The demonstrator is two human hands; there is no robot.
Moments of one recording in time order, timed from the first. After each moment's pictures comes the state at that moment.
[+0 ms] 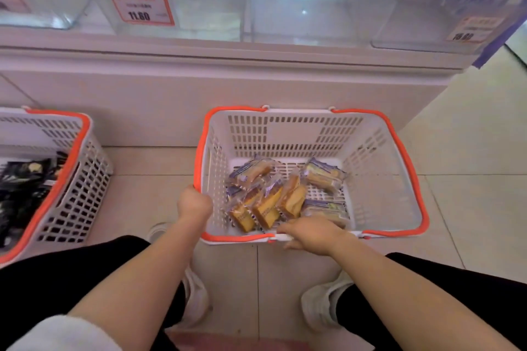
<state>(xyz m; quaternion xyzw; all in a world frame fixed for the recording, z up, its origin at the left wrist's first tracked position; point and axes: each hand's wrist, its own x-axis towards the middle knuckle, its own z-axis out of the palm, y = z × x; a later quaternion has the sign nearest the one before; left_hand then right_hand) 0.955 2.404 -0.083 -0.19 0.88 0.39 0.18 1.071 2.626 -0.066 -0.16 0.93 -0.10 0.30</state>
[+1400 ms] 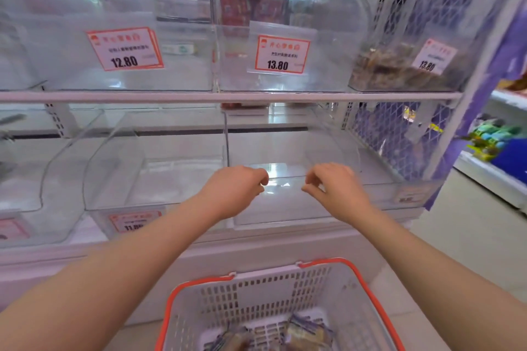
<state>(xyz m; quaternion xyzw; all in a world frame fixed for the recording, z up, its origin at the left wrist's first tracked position) 0.767 2.537 0.225 0.45 0.89 0.06 -0.08 0.865 2.731 0.213 0.05 0.98 -0.09 -0.20</state>
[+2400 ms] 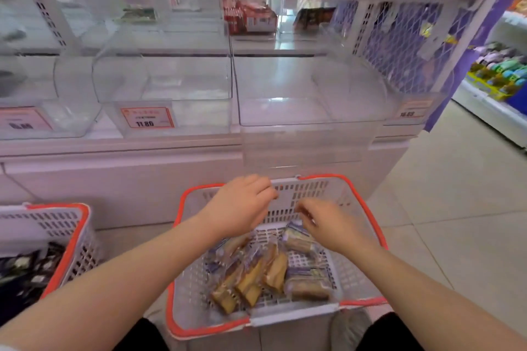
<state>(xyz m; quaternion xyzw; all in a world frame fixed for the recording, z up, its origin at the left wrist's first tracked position) 0.903 2.472 0.098 0.60 0.78 0.10 -0.15 1.002 2.661 0.057 0.04 0.98 -0.17 0.02</state>
